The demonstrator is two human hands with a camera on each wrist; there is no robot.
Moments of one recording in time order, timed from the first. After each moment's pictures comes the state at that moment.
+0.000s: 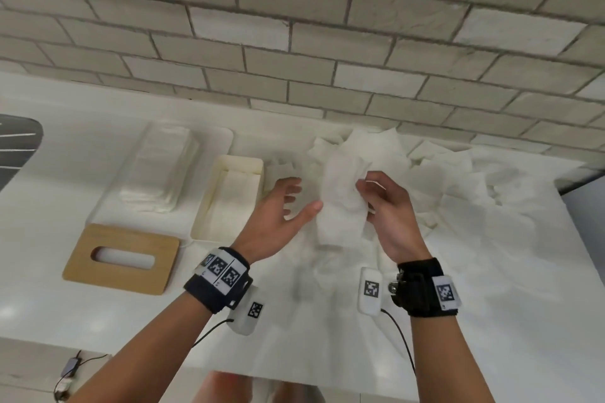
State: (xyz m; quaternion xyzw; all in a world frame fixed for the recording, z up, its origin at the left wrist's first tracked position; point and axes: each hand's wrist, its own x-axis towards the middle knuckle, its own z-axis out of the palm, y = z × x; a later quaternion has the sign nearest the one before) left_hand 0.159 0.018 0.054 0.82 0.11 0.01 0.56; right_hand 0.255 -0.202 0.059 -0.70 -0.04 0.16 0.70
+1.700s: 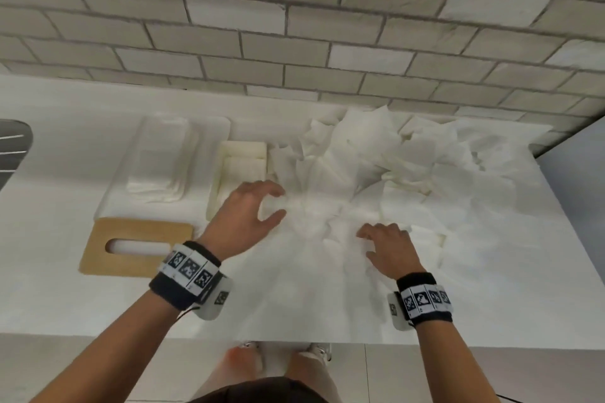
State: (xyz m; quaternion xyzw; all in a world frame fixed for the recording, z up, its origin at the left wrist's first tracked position) left_hand 0.098 0.089 0.047 0.94 -0.03 0.03 0.34; right_hand 0.170 -0.248 -0.028 -0.97 -0.17 0.19 0.02
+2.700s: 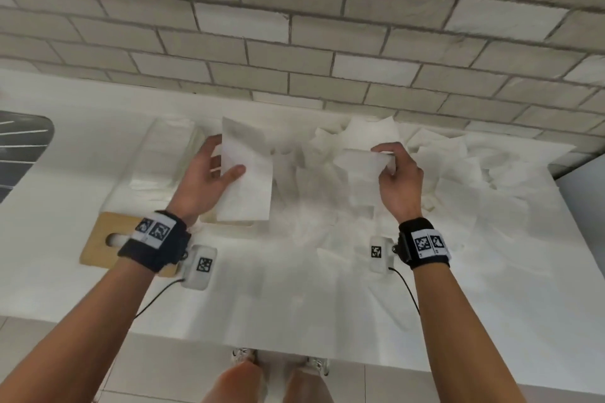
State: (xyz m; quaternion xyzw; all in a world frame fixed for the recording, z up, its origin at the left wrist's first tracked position) left_hand 0.128 0.119 0.083 0.78 0.17 0.08 0.60; right_hand 0.278 -0.221 0.046 -0.88 -0.11 -0.08 0.45
